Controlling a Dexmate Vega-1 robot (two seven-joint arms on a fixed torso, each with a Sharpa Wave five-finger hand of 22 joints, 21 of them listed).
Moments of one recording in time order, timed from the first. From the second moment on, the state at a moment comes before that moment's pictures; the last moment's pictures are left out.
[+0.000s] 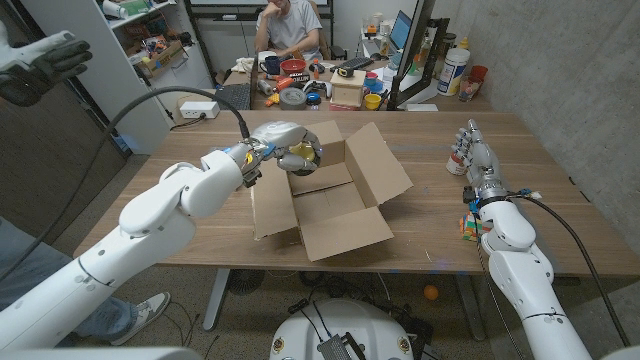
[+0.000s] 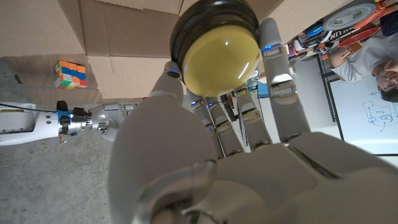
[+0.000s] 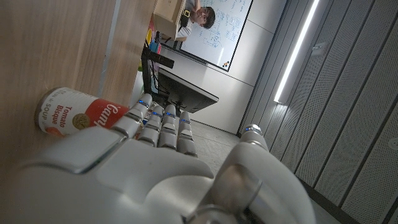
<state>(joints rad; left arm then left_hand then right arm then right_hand) 1.11 0.86 0.26 -2.33 0.69 0.17 -0.26 1.12 0.02 0.28 -0.13 0.18 0.72 -0.05 0.54 0.23 0.60 -0.18 0.34 0.44 0.65 0.03 0.23 0.34 1.05 0.09 0.25 0.18 -1.25 -0.20 0.13 -1.80 0.27 0.11 -0.02 0.26 0.03 0.13 -0.09 0.20 0.20 0.04 0.20 0.18 0.21 0.11 0.24 0.18 0.16 0.04 0.20 0.18 0.20 0.01 0.21 0.18</state>
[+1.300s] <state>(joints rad) 0.92 0.70 0.48 -2.04 0.67 0.05 -0.33 1.12 0.02 0.30 -0.12 0.18 0.73 -0.06 0.55 0.23 0.61 -0.18 0.33 0.45 0.65 0.03 0.22 0.35 1.03 0.10 0.24 0.19 -1.24 -0.20 0.15 -1.75 0.29 0.10 0.00 0.26 0.03 0.13 -0.10 0.20 0.21 0.04 0.20 0.18 0.22 0.10 0.23 0.18 0.16 0.05 0.20 0.18 0.20 0.02 0.21 0.18</state>
